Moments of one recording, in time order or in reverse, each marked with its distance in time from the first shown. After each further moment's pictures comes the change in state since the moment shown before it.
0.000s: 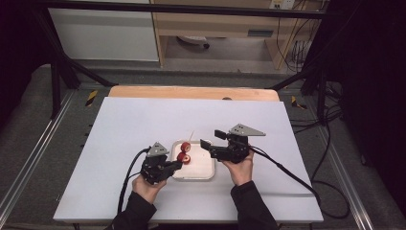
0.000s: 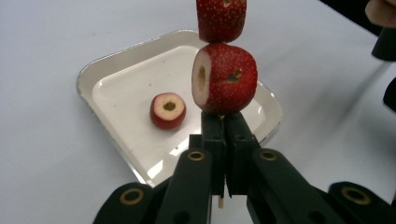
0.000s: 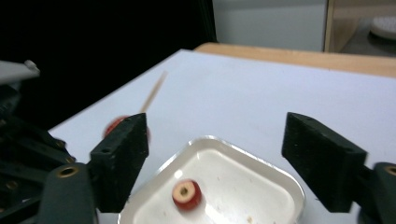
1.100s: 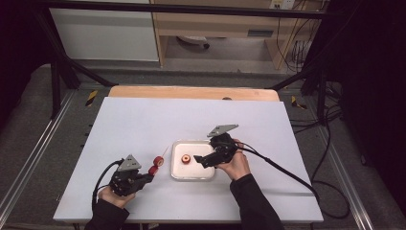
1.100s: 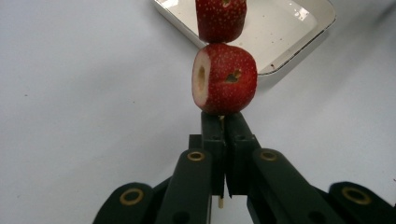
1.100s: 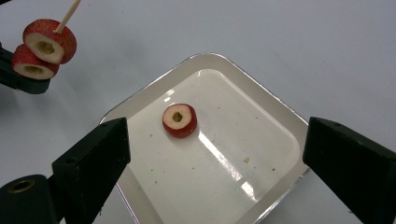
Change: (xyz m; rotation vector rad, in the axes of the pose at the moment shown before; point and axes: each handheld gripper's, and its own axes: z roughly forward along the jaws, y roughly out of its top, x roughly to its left) left arm 0.044 -0.054 -0.048 0.112 0.052 0.073; right arm 0.011 0.002 0.036 0.433 -0.006 -0.204
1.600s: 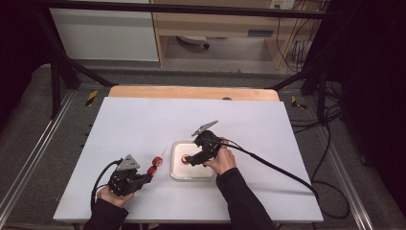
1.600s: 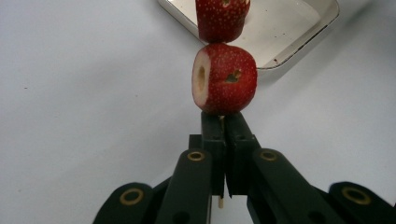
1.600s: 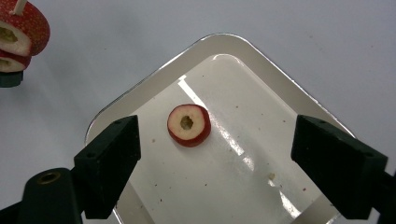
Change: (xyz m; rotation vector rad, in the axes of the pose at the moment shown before) left arm 0.004 -0.002 0.001 0.011 -0.013 -0.009; right arm 0.010 0.019 0.040 0.164 0.005 -0.012
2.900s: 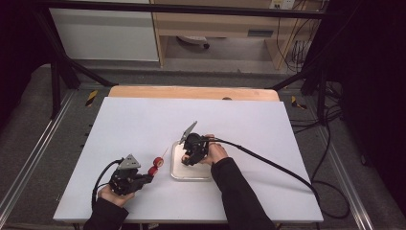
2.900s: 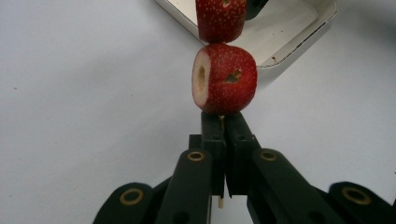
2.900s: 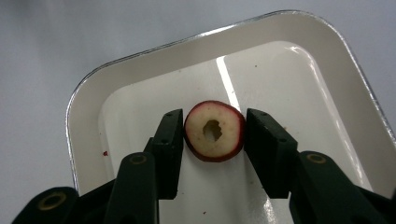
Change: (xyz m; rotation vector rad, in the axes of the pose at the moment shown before) left arm 0.002 0.001 0.003 0.012 -0.019 0.002; right arm -0.004 0.015 0.046 0.185 0.173 -0.329
